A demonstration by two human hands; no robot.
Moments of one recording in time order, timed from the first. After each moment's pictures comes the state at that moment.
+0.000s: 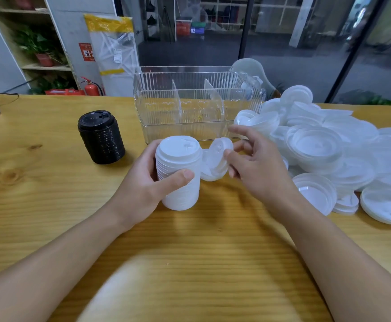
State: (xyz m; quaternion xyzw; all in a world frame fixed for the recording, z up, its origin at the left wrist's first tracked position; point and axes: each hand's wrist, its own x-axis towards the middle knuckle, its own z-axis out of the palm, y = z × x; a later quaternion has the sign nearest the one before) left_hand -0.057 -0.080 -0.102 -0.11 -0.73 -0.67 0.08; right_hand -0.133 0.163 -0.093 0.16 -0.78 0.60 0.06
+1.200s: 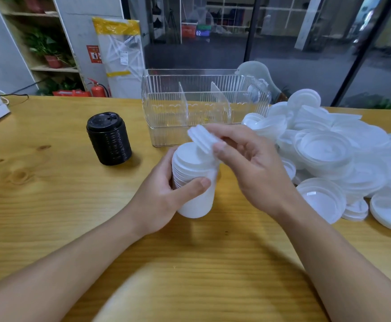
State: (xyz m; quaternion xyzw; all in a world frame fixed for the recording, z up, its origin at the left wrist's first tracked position) left_hand -0.057 -0.068 -0.109 -0.12 -0.75 -0.65 0.06; right_hand -0.102 0.142 -0.059 0.31 -0.75 0.57 0.08
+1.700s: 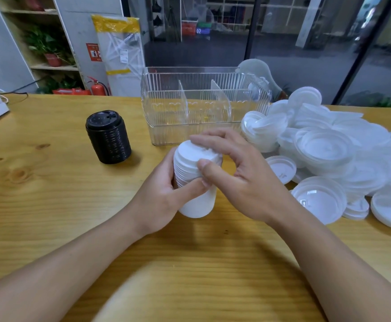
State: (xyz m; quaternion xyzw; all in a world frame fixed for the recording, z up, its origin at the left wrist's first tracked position) left_hand -0.056 -0.067 -0.110 -0.12 -0.75 -0.65 0.05; right_hand -0.096 0.137 -0.067 0.36 -0.81 0.46 0.08
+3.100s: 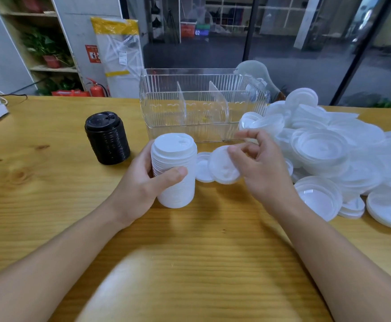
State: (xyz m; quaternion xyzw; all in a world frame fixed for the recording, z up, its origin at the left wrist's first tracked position) left_hand -0.064 -0.097 -0.108 -0.10 -0.74 -0.66 0.09; right_hand -0.131 0.157 -0.093 0.14 -0.77 0.62 0.09
